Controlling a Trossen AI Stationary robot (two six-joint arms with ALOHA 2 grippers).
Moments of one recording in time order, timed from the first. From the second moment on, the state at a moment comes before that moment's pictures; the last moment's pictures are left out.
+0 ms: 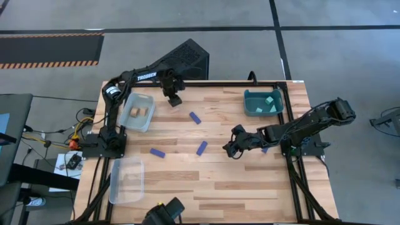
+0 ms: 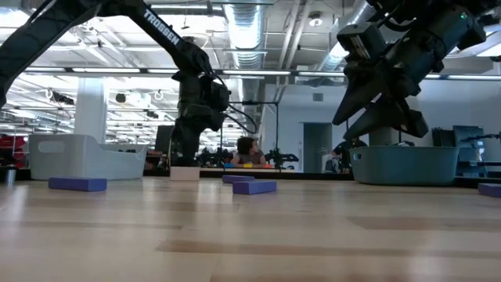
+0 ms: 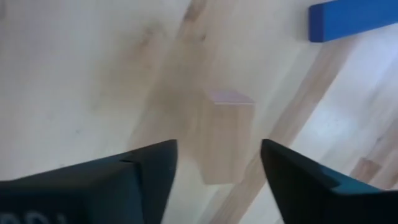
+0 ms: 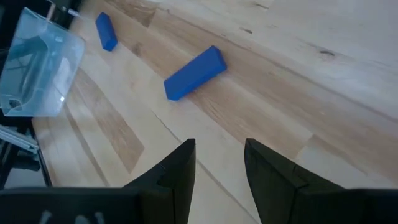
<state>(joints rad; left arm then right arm) 0.75 2.06 1.62 -1.18 0.21 0.28 0.20 1.34 0.62 -0.03 0.22 1.18</state>
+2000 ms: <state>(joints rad) 0.67 1.08 0.95 -0.99 -0.24 -0.29 0.13 1.34 0.62 0.02 0.15 1.09</state>
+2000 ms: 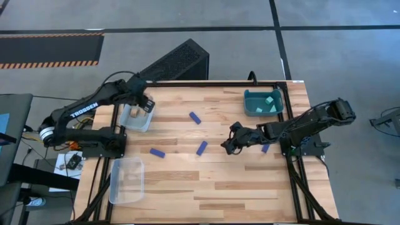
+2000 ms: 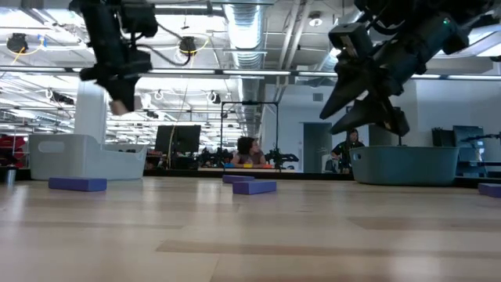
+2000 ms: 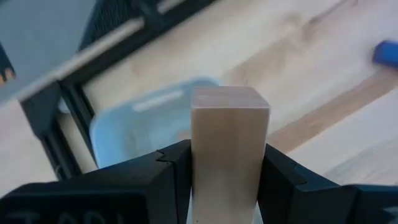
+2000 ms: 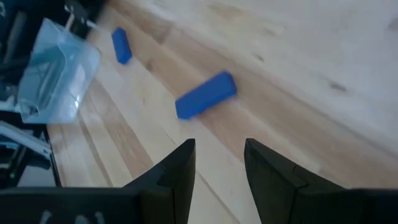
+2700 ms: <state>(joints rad) 0.76 1.08 0.75 -0.96 -0.20 -0.37 0.09 1.34 0.62 0.07 0.13 1.07</state>
